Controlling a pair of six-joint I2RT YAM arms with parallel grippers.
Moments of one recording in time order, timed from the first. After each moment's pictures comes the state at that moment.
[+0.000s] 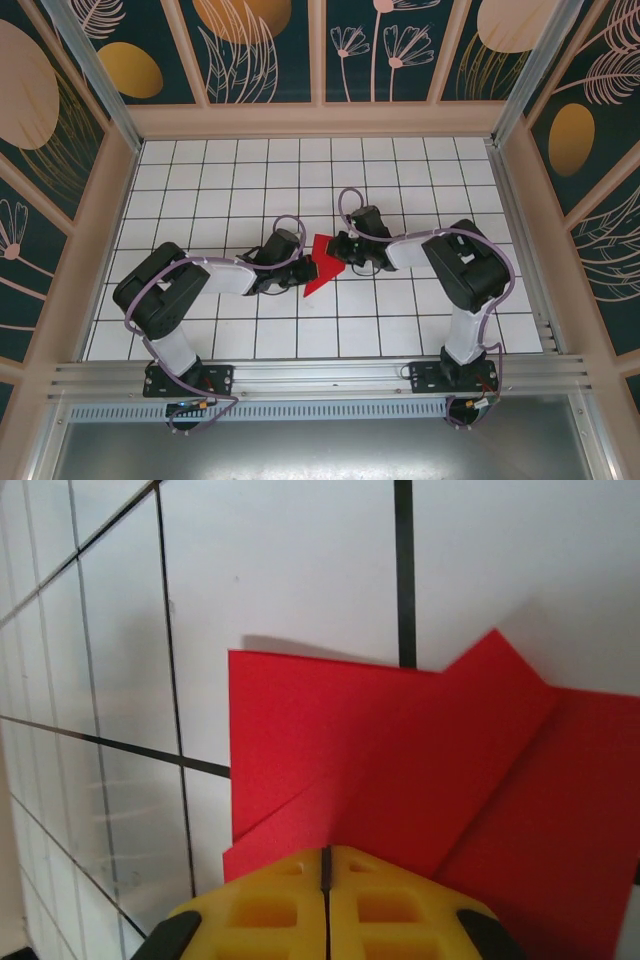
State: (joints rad) left arm -0.71 1.73 0.69 0.19 0.25 -0.86; right arm 0.59 1.86 0.82 0.25 -0.39 0.87
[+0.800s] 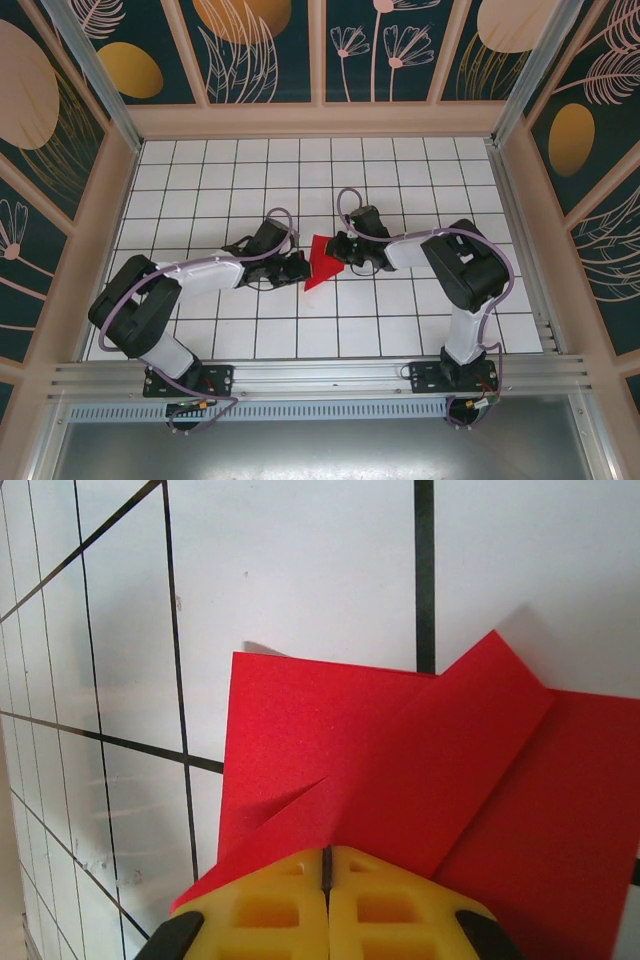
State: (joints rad) left arm -0.66 1.58 0.75 -0.08 0.41 -0.89; right arm 0.60 1.87 0.83 0.24 -0.38 0.86
